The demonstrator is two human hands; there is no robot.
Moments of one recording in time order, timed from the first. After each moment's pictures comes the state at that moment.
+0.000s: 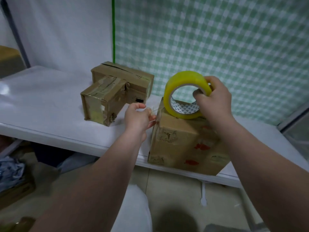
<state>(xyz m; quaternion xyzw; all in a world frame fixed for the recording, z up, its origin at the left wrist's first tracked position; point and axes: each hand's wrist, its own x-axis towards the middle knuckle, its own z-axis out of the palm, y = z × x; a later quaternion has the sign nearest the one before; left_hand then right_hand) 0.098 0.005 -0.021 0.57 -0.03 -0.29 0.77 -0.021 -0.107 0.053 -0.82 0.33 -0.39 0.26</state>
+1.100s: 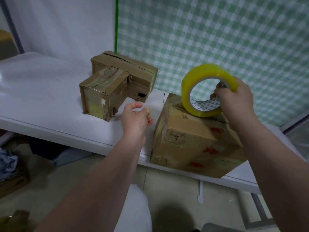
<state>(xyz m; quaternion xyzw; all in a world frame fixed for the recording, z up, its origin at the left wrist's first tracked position) 0.110 0.005 -0.053 0.56 -0.02 -0.24 0.79 -0.024 -0.116 0.058 -0.77 0.40 -0.38 0.32</state>
